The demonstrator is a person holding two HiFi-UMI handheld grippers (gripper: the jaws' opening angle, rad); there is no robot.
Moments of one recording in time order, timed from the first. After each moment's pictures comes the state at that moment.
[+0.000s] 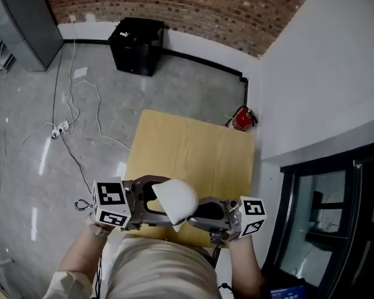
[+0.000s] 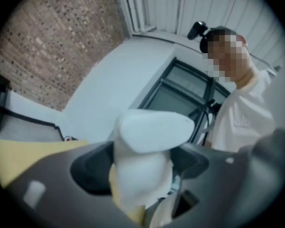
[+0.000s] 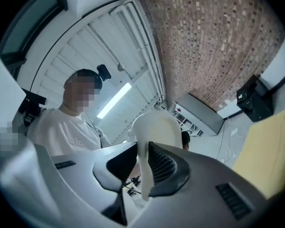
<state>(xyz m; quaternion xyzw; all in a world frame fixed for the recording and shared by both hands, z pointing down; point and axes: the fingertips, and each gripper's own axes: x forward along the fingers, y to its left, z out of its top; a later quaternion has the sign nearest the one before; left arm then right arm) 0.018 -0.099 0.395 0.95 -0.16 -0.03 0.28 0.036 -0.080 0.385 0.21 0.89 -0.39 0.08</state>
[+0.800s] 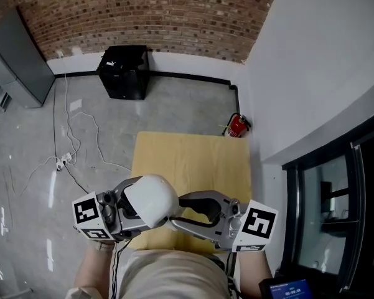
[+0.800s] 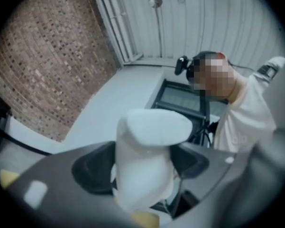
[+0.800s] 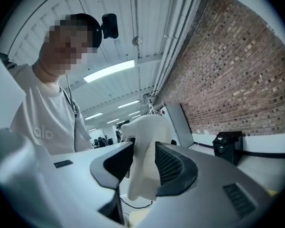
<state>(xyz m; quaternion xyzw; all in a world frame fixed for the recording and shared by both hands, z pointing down) -0.021 -0.117 0.306 0.95 -0.23 -0.16 0.17 0.006 -0.096 0.294 0.07 0.98 -0.16 -0.02</state>
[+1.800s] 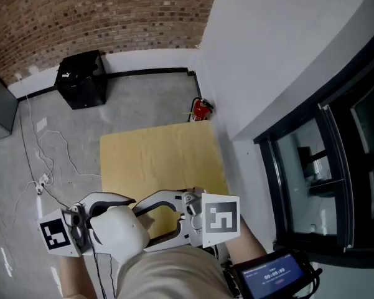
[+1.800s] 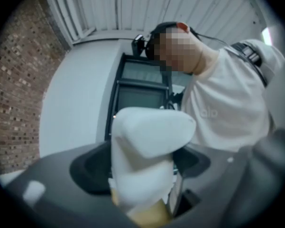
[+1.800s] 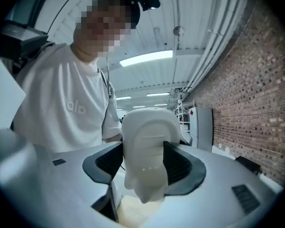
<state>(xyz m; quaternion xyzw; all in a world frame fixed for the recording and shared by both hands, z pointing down) 0.020 -0.051 0.279 1.00 -0.03 0.00 0.02 0.004 -0.039 0.272 0.22 0.98 0.00 -0.02</state>
